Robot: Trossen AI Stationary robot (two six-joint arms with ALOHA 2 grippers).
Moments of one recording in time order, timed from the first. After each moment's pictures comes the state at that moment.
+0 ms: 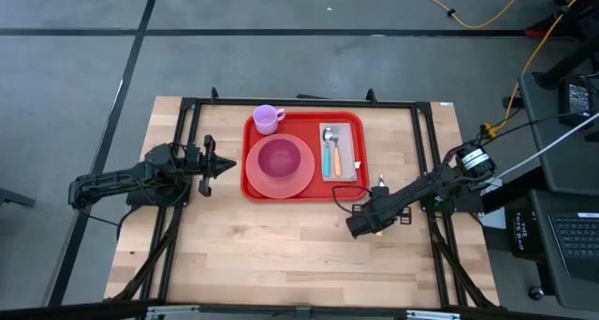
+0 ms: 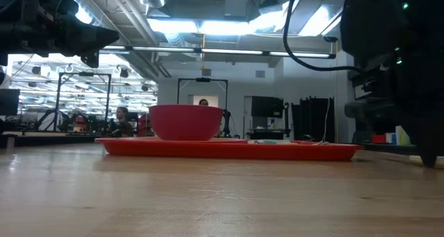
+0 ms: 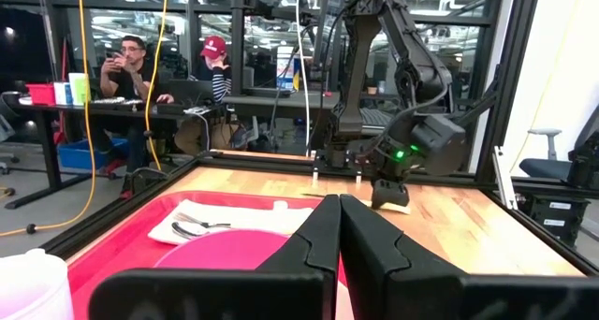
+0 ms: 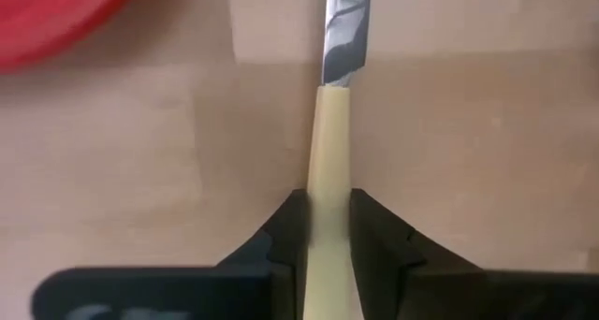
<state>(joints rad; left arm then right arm) 0.24 0.01 0.01 0.11 0.15 -0.09 0.42 1.76 0.95 -1.03 0.07 2.07</state>
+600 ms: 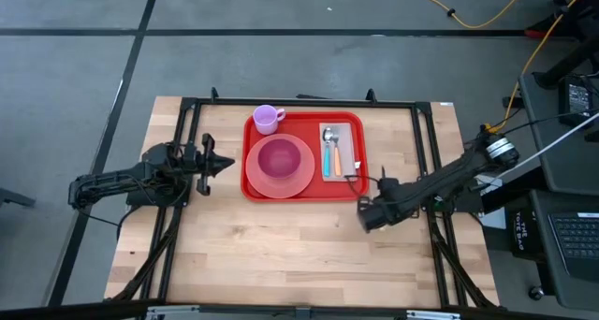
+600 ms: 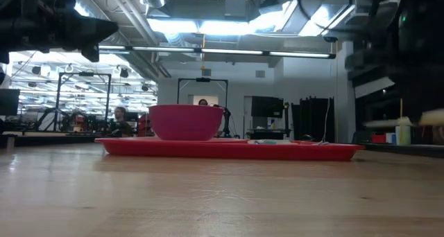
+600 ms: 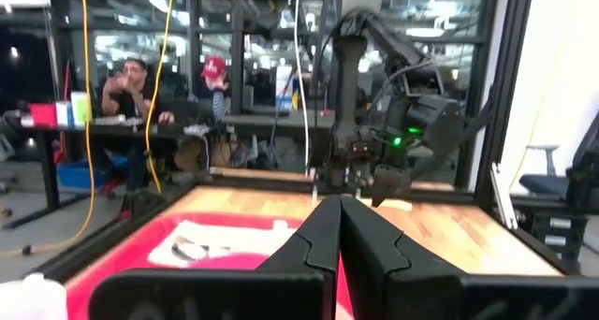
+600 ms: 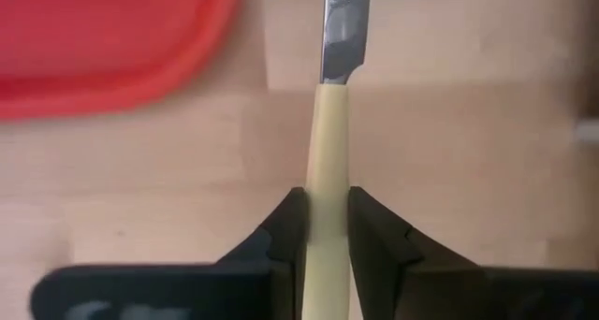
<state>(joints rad) 0.24 0.01 0.01 0.16 0.15 -0.09 0.43 1.55 0.95 -1.10 0.12 2.08</state>
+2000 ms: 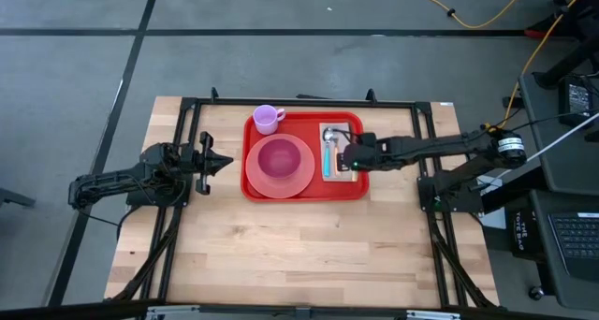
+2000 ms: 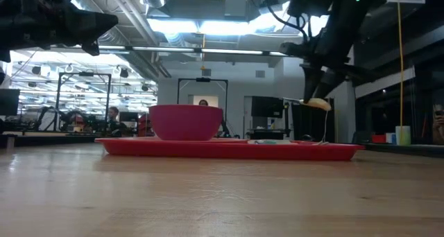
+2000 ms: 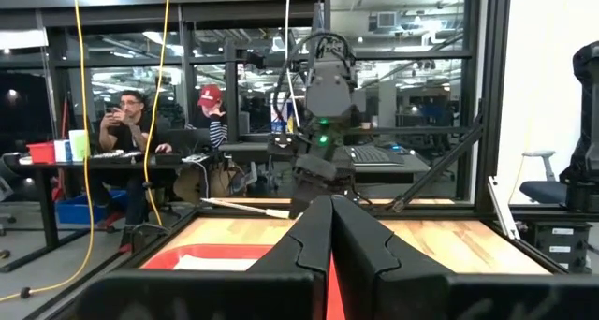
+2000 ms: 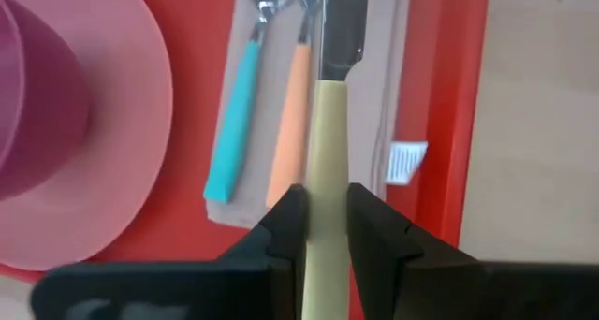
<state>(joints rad) 0.24 0.01 0.01 0.23 0.15 -0.03 -0.06 1.42 0.95 -0.75 0.35 1.33</state>
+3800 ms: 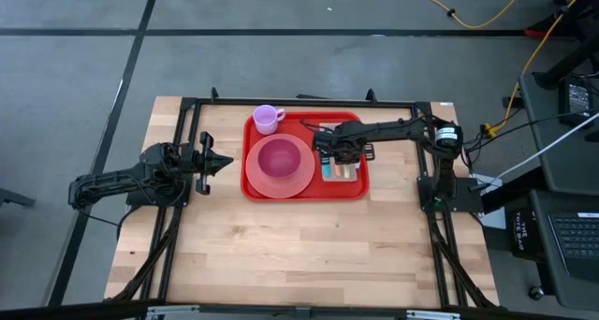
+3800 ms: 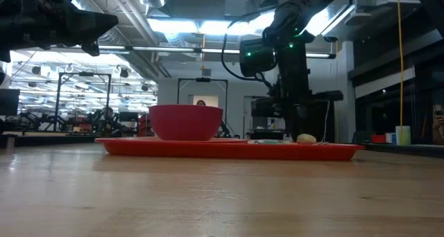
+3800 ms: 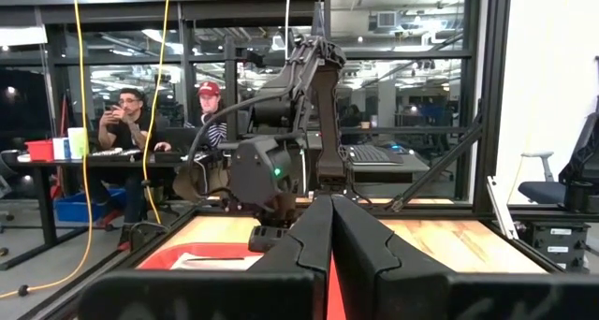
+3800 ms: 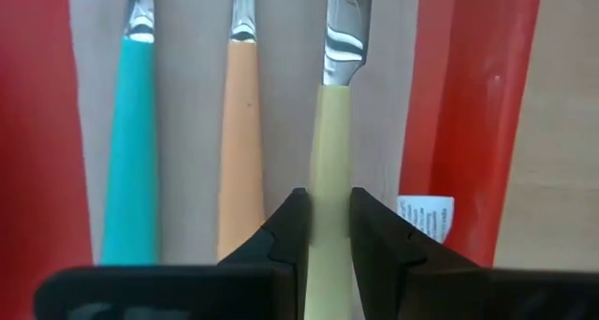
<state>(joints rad) 0.24 0.01 0.01 0.23 0.15 -0.04 -0.26 1.94 1.32 -1.01 0.18 1.25</state>
